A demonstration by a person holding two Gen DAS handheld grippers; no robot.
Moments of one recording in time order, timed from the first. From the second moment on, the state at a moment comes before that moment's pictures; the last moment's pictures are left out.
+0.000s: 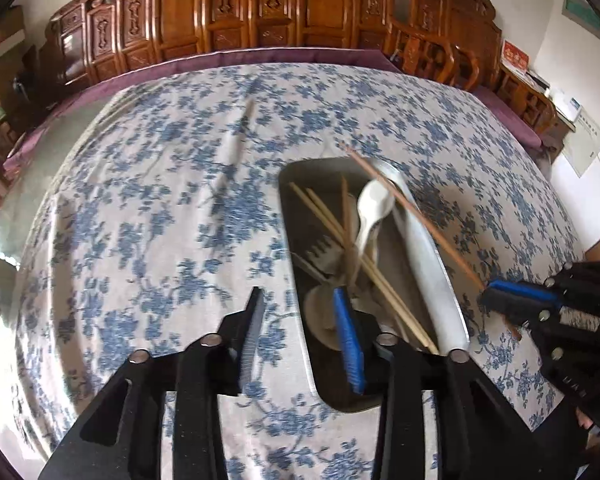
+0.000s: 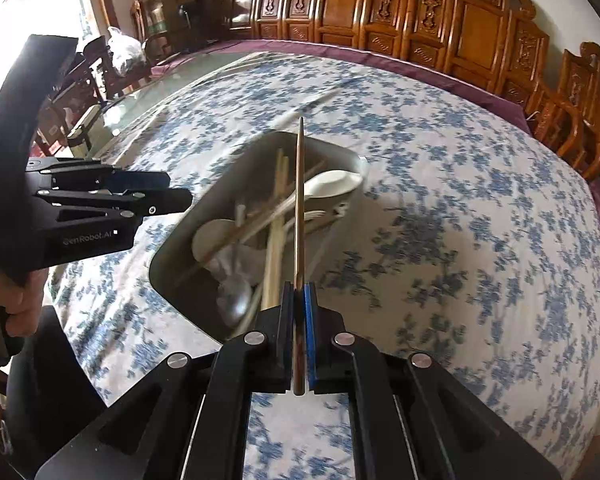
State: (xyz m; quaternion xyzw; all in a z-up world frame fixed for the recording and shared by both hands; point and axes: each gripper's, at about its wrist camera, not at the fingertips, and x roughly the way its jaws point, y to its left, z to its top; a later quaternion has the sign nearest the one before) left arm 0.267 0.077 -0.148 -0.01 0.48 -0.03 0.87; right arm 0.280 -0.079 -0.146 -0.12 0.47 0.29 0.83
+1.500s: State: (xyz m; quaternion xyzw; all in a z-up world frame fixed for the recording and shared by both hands) left arm 0.247 0.105 -0.126 -0.02 0.46 0.00 0.89; right arm 0.278 -0.060 -0.148 -0.07 0.45 0.31 0.84
